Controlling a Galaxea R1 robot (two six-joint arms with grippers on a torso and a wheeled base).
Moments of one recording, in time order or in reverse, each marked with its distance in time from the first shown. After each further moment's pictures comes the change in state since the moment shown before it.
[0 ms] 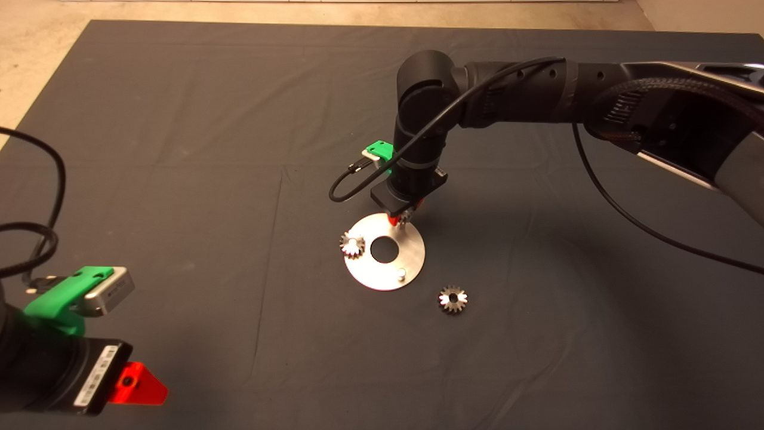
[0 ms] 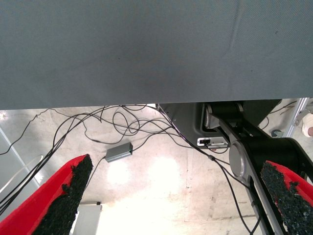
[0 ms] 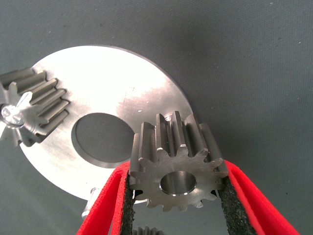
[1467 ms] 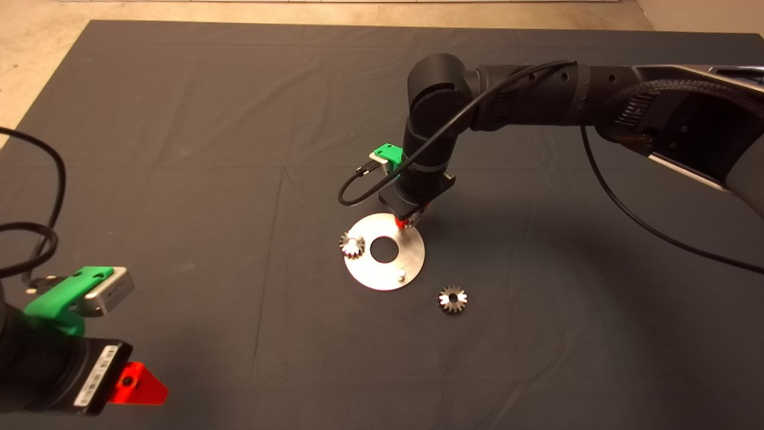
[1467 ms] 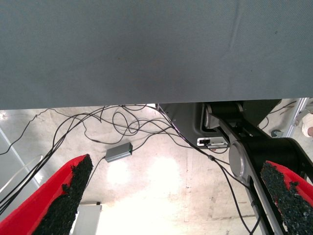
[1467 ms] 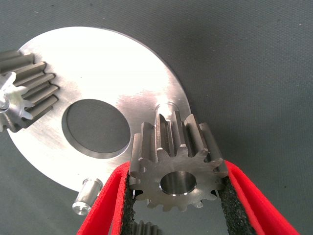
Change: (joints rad) left arm 0.000 0.000 0.000 0.000 0.000 0.000; right arm -0.005 -0.032 0.037 0.002 -0.001 0.000
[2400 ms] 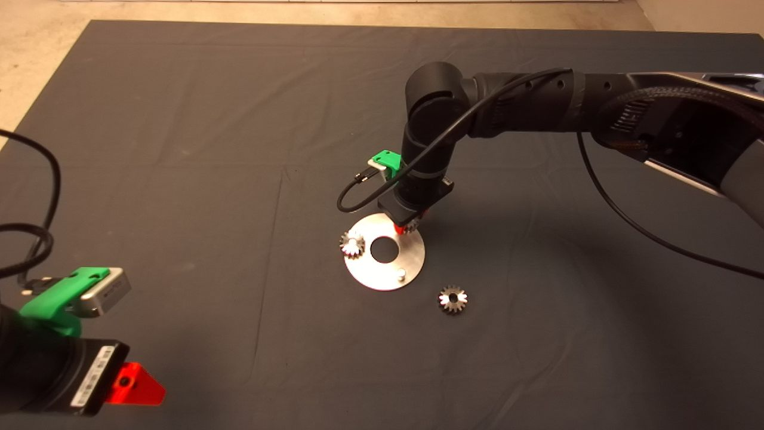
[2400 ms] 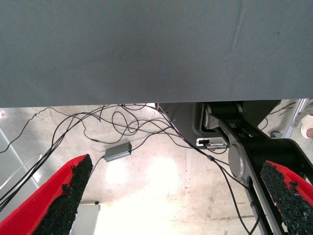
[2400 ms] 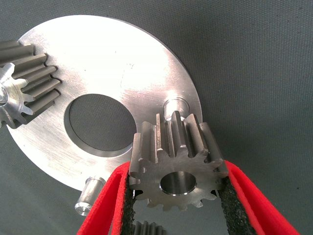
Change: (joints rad) left arm 0.000 -0.011 0.000 0.000 0.000 0.000; right arm -0.016 0.002 0.002 0.000 -0.001 0.000
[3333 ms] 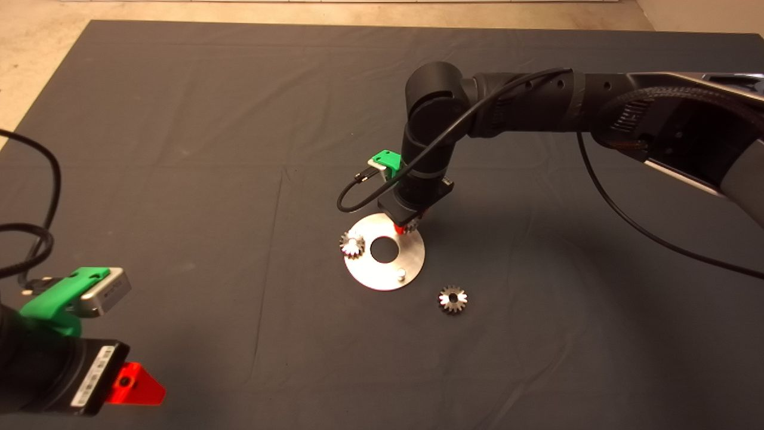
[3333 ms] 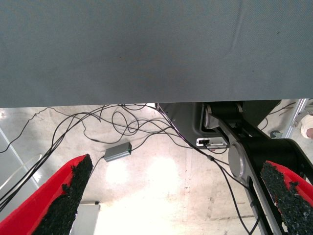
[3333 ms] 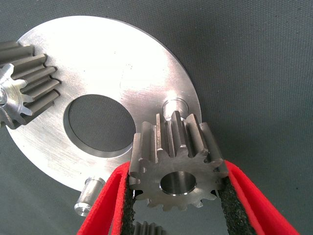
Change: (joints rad) left arm 0.000 0.000 0.000 0.000 0.000 0.000; right arm 0.000 0.000 0.000 -0.002 0.000 0.000
